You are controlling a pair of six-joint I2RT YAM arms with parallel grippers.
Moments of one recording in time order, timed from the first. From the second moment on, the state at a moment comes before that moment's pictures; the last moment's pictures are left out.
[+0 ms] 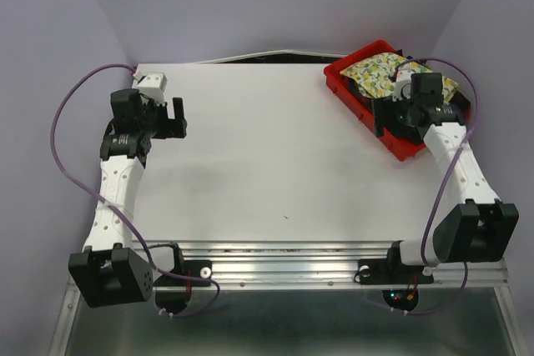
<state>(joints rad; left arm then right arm) 0.09 1.13 1.08 -0.51 0.22 0.07 -0.02 1.35 1.27 -0.73 -0.11 -0.17</state>
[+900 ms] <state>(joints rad) 0.09 1.25 1.18 -0.49 0.35 0.01 -0.02 2.09 1.89 -0.57 0.08 -0.47</state>
